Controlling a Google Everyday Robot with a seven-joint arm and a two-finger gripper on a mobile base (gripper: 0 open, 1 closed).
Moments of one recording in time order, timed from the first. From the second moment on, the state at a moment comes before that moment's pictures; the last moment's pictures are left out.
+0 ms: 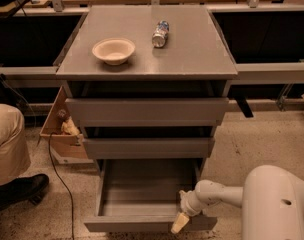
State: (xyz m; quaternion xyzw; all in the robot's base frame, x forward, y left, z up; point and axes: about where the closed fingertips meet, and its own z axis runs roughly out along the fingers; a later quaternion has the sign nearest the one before) arm 0.520 -0.124 0.190 -0.56 0.80 0.18 0.16
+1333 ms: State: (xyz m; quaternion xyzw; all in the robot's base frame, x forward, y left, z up) arm 0.547 -0.106 0.169 -0.56 0.79 0.18 0.20
